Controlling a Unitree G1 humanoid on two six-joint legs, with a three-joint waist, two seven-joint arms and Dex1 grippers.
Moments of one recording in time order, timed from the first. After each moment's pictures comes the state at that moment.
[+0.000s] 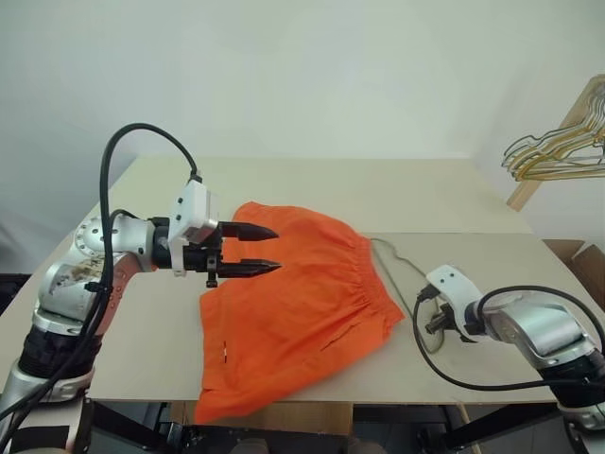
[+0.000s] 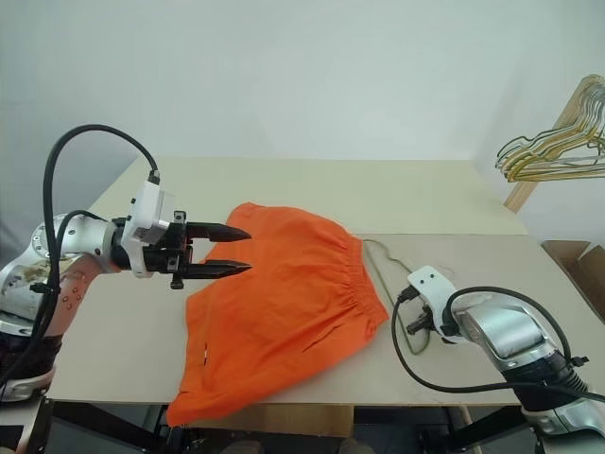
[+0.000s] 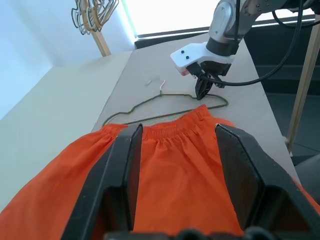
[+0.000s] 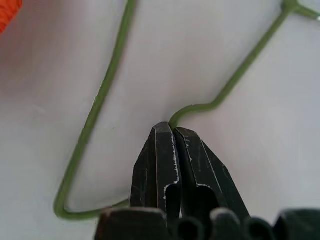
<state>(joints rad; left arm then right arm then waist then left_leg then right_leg) -0.51 0.80 0.01 -0.27 -0.59 0.46 -1.19 -0.37 -0.85 0.20 -0.21 0.37 1.37 0.41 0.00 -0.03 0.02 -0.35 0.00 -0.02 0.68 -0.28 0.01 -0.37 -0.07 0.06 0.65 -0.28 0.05</state>
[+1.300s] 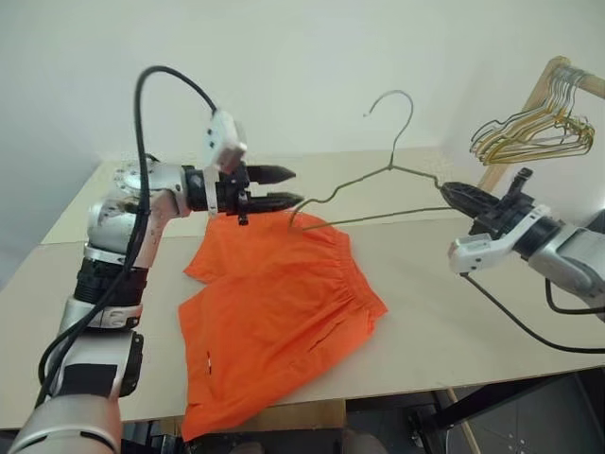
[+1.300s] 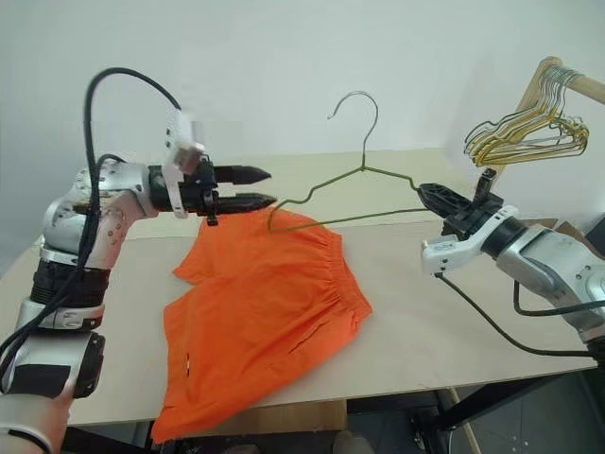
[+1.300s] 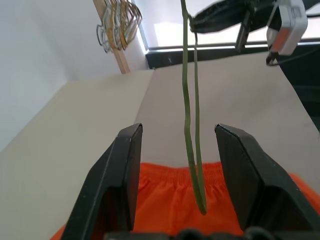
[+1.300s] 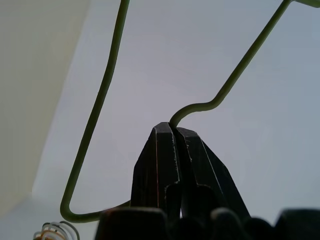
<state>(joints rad) -0.88 0.63 -0.17 0.09 -0.41 0.52 -1.19 -0.46 -1.15 0.15 0.10 -0.71 -0.59 -0.02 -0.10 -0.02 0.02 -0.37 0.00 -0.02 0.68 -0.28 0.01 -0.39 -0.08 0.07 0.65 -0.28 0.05</state>
